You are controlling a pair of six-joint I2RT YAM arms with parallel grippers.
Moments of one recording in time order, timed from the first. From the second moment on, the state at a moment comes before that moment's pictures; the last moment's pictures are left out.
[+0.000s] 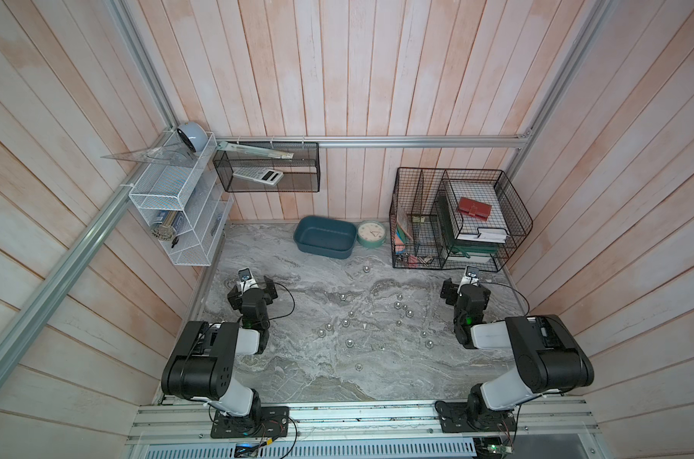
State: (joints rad) left arm -0.05 1.56 0.34 0.94 -0.42 -0.09; right arm 0.10 1.55 0.34 0.87 0.42 0.05
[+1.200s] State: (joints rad) left arm -0.04 1.02 0.84 -0.09 -0.42 -0.50; right arm 0.08 0.91 0.75 -0.02 0.36 0.45
